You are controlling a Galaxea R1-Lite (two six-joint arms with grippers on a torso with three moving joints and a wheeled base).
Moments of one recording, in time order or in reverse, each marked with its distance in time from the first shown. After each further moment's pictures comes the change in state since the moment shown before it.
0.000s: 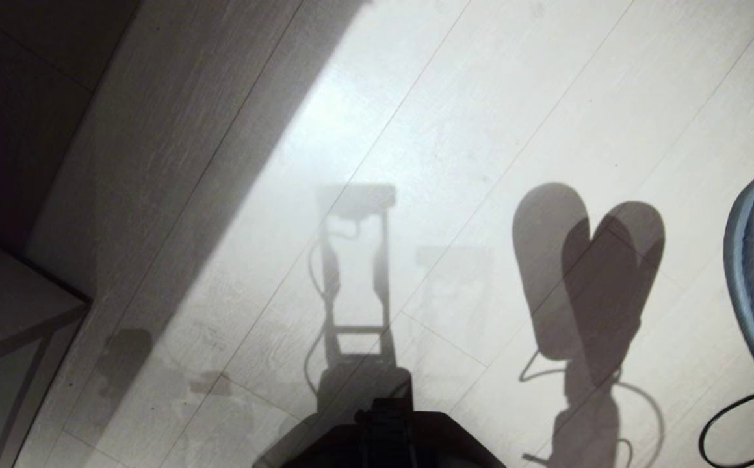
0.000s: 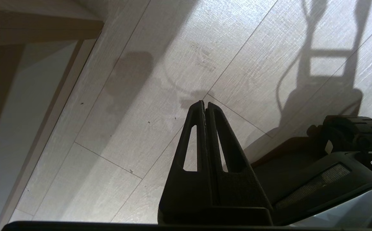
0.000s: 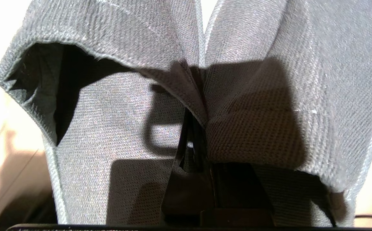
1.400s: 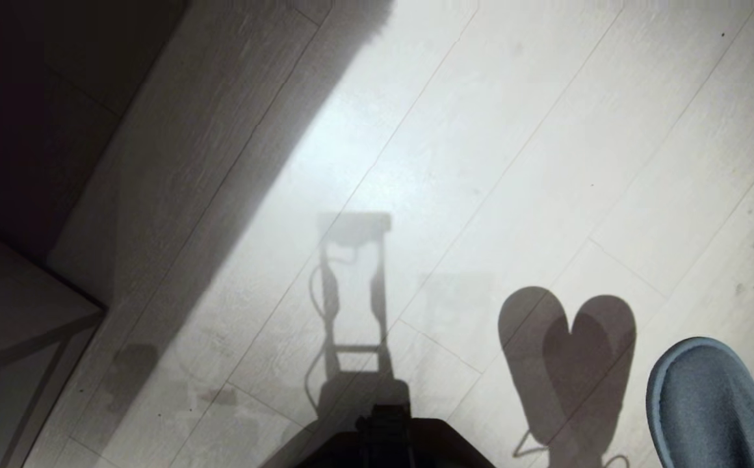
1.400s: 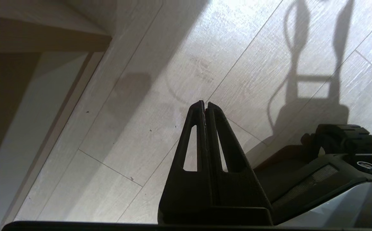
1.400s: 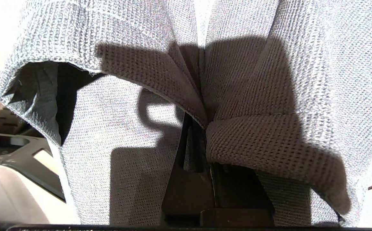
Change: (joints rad) left arm 0.000 0.000 0.000 0.000 0.000 -0.004; right arm 0.031 -0.341 0.173 0.391 -0.051 -0.036
